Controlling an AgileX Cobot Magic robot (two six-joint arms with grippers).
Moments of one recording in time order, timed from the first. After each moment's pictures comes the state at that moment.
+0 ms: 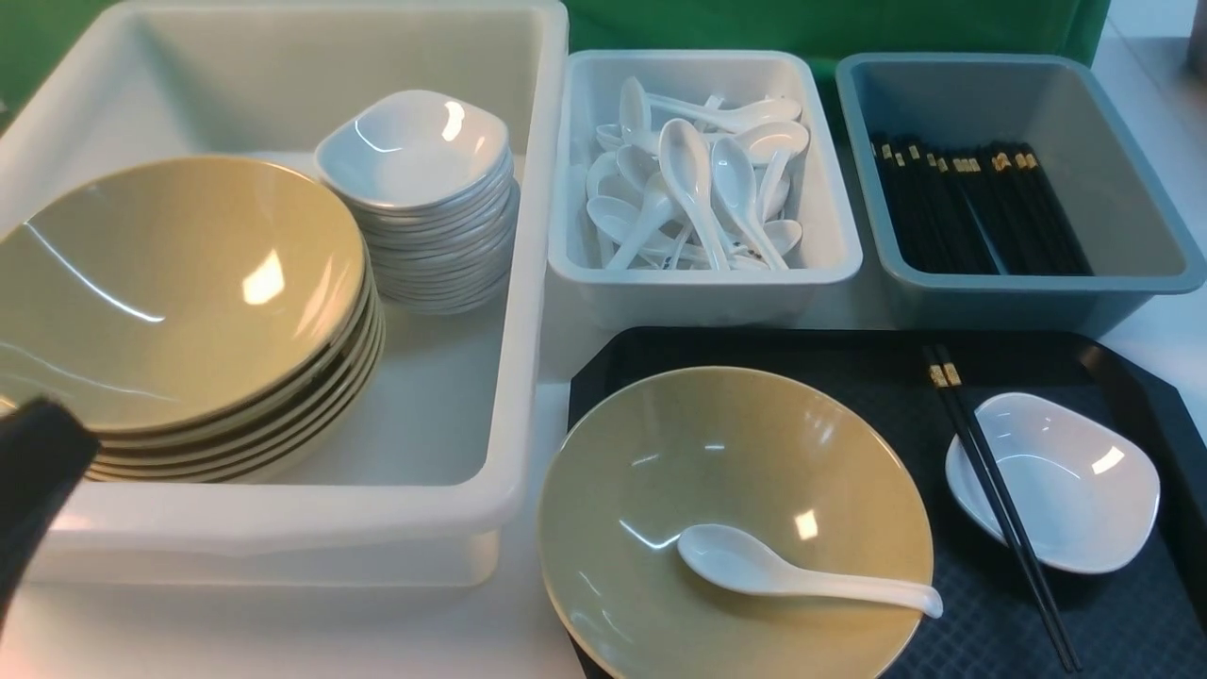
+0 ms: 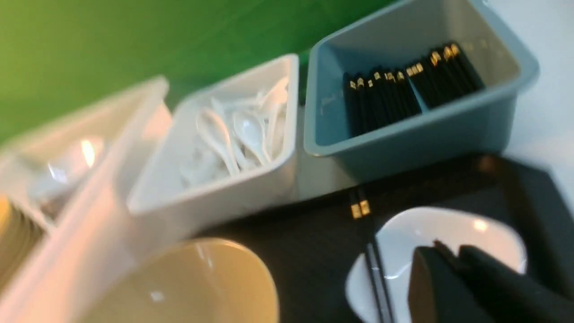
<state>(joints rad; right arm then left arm) 0.02 0.22 -0.39 0.21 0.56 0.16 0.01 0.25 -0.54 -0.70 0.61 0.31</state>
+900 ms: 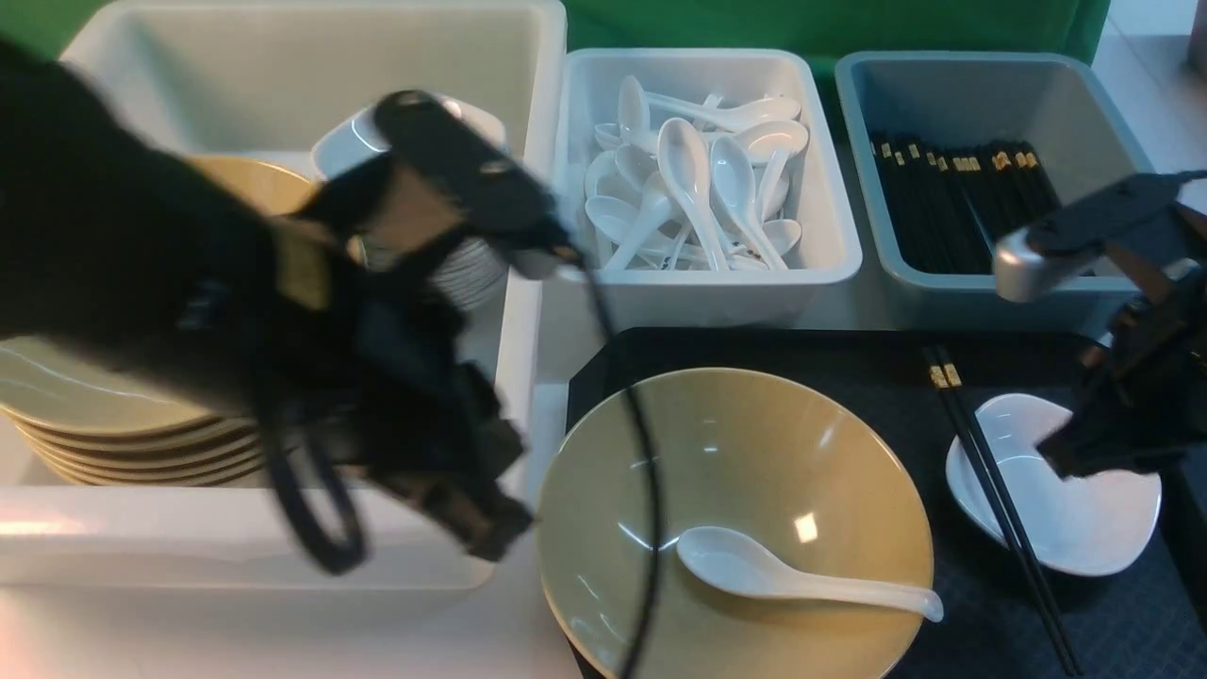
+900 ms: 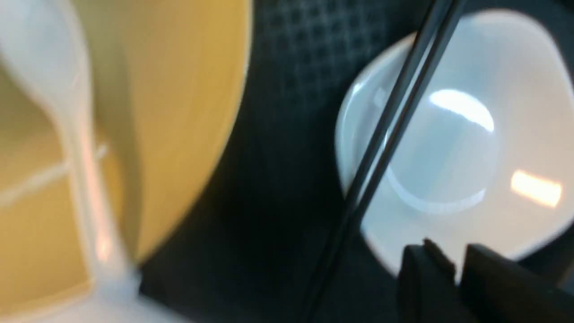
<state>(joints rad) 0.27 1.39 -1.04 -0.03 1.02 -0.11 -0.73 1.26 -1.18 -0.09 1.05 0.22</state>
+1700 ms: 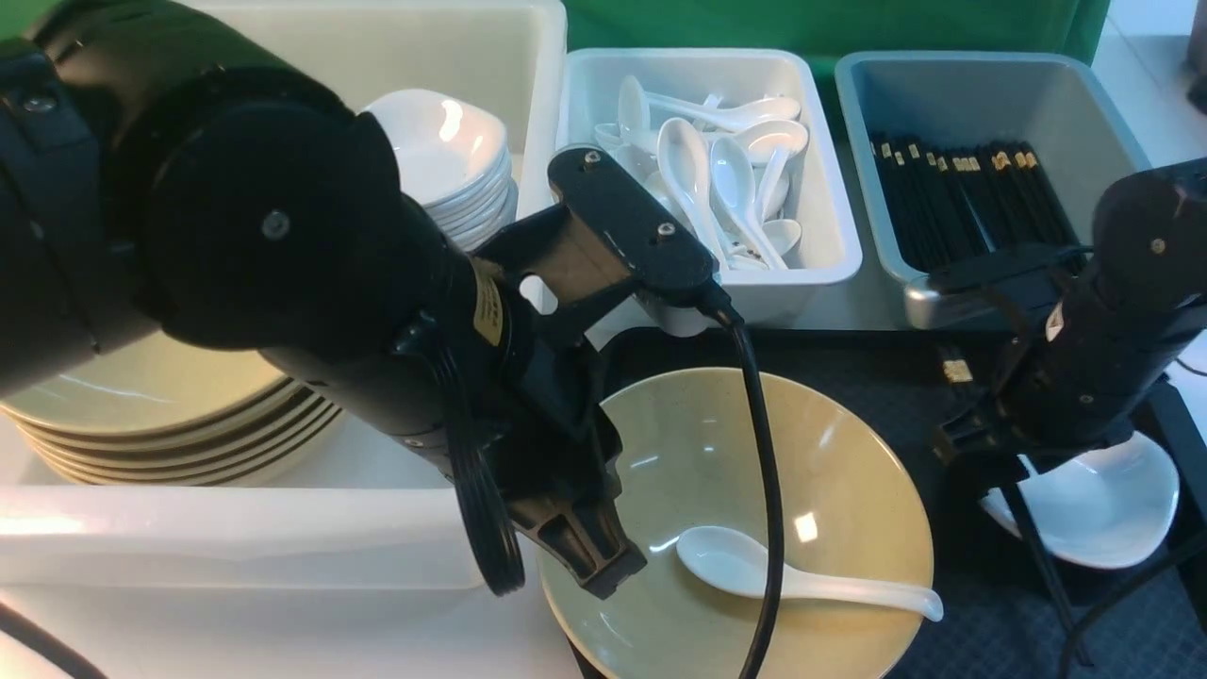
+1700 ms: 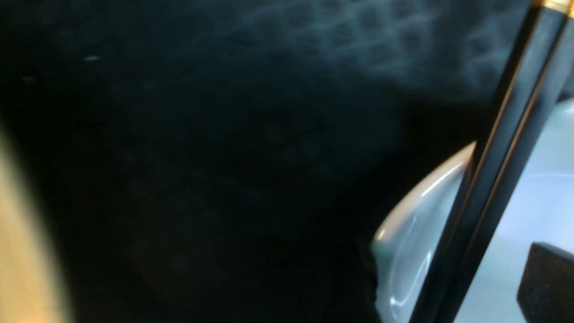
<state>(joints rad) 0.22 1.70 -1.06 -0.03 0.84 0.00 -0.81 1.37 -1.21 -0.09 1.04 0.22</state>
